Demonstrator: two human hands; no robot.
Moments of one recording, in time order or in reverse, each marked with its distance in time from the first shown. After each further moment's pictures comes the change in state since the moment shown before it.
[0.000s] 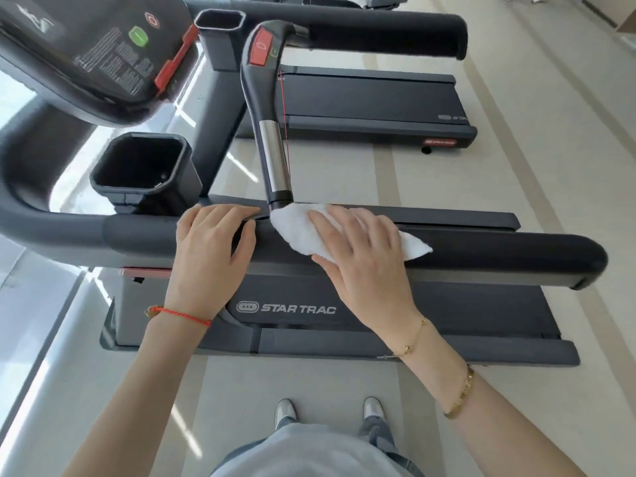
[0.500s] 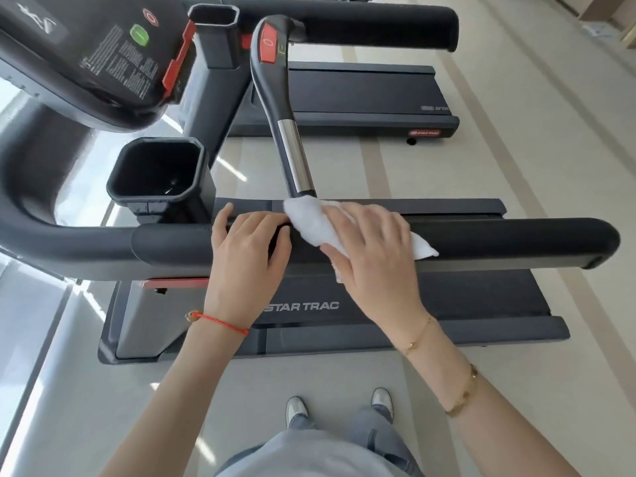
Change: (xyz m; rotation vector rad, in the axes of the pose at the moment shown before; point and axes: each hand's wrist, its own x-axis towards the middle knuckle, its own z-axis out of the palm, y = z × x) left_hand 0.001 -0.013 -0.004 -0.106 -0.033 0.080; right_hand 0.017 -0.042 0.002 -0.034 -0.017 0.128
